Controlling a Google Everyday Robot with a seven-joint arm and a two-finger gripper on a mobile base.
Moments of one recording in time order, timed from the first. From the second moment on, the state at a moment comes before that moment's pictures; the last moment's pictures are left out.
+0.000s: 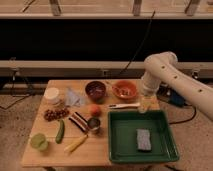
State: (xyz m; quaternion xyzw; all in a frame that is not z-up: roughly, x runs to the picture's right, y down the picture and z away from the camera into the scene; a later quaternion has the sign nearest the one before) arm 0.192 0.069 0.755 -0.32 -0.06 0.04 0.94
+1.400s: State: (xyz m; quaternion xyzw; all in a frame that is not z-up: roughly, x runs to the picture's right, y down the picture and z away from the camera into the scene) arm 0.159 0.074 0.753 -0.34 -0.07 0.03 0.94
